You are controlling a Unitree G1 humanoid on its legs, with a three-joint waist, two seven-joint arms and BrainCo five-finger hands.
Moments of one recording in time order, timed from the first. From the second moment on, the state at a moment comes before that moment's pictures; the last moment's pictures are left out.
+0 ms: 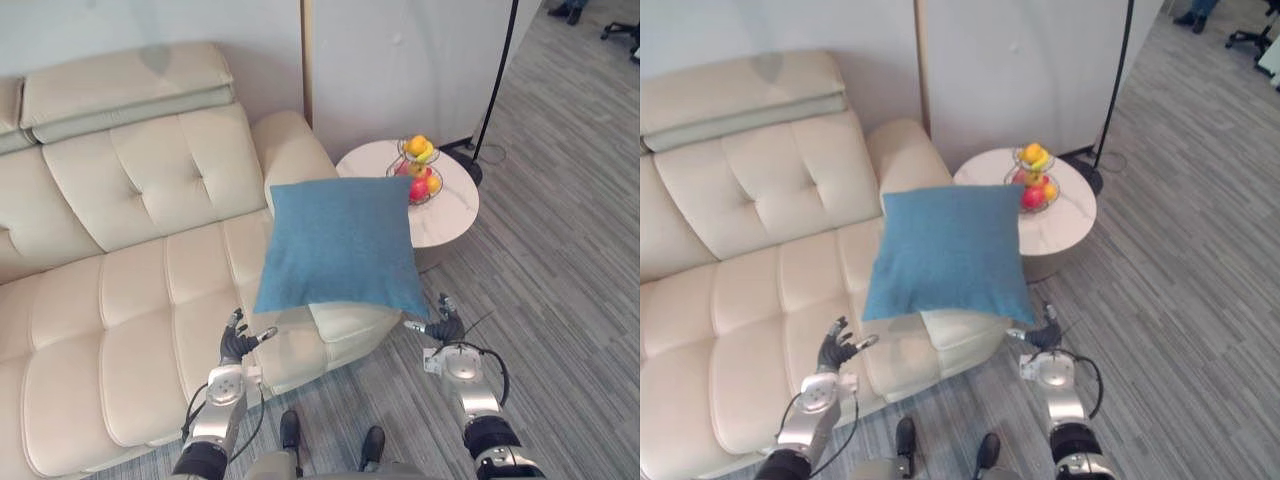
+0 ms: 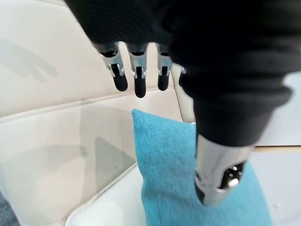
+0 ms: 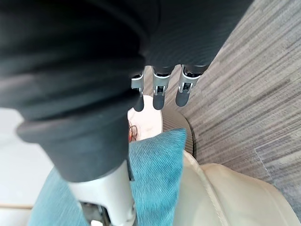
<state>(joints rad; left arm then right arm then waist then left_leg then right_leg) -0.09 0.14 -0.05 0.54 -0.10 -0.08 0.29 -0.23 -0.15 -0.08 0.60 -0.04 -0.03 -0.26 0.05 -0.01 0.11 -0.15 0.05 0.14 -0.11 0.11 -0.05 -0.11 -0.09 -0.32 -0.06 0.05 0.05</state>
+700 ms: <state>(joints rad) -0.42 0.22 -0.03 0.61 -0.09 -0.08 0.37 -0.54 -0.20 -0.09 0.68 0.04 -0.04 -0.32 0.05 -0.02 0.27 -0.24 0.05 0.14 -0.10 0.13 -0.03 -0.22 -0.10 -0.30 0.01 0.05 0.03</state>
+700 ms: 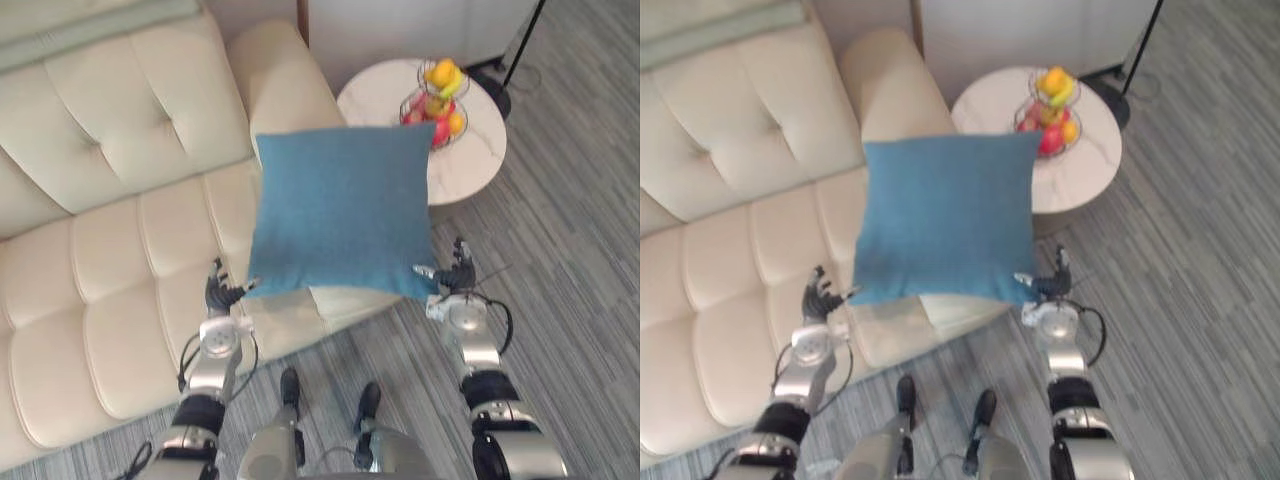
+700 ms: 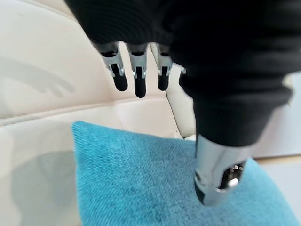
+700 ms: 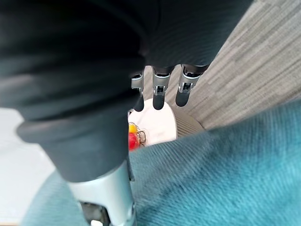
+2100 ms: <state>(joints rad) 0.03 0.12 -0.20 -0.05 -0.21 -0.11 0.34 0.05 -0.10 0.04 0.03 0.14 -0.10 -0.24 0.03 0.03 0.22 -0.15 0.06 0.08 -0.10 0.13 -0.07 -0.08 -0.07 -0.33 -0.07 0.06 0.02</state>
